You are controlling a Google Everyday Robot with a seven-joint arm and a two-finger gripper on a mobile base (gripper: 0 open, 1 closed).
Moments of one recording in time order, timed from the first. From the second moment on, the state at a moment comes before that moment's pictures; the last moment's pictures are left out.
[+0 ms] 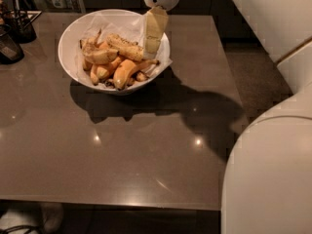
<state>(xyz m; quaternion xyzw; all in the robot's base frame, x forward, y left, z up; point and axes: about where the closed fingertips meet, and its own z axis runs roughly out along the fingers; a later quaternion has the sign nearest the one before) 0.644 0.000 0.982 -0.69 0.70 0.00 0.19</state>
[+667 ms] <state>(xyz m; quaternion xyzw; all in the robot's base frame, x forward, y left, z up) 0.643 0.012 0.970 -0.69 0.70 0.02 0.17</state>
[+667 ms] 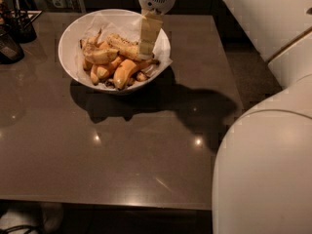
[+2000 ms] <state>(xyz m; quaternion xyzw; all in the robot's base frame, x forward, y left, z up) 0.661 0.037 0.958 -0.71 0.69 0.04 0.16</state>
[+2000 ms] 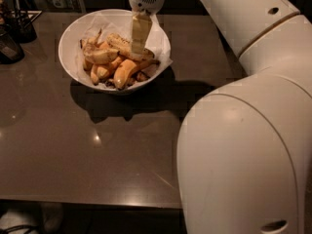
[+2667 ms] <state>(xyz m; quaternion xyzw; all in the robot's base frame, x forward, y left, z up) 0.664 0.050 0.943 -0.70 0.69 0.09 0.16</state>
